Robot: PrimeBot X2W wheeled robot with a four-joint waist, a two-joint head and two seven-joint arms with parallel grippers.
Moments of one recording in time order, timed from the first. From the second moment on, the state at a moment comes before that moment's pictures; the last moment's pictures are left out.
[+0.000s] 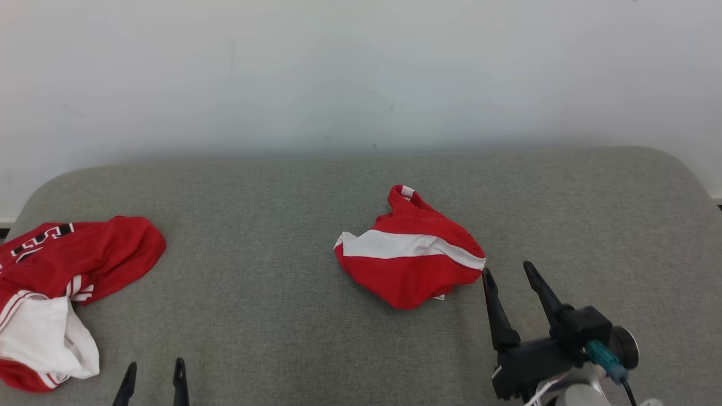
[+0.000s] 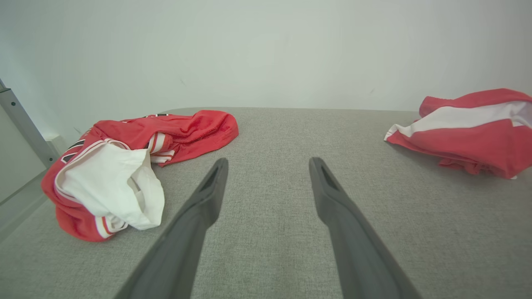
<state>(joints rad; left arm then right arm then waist) 0.10 0.16 -0.02 0.16 -0.21 -0.01 -0.23 -0.18 -0.05 0.05 0.36 0.05 0.13 -0.26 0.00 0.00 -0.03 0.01</state>
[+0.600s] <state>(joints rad) 0.01 0.14 -0.07 0.22 -0.22 -0.03 -0.25 -0.53 -0.16 0.09 0.84 0.06 0.13 -0.26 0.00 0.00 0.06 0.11</state>
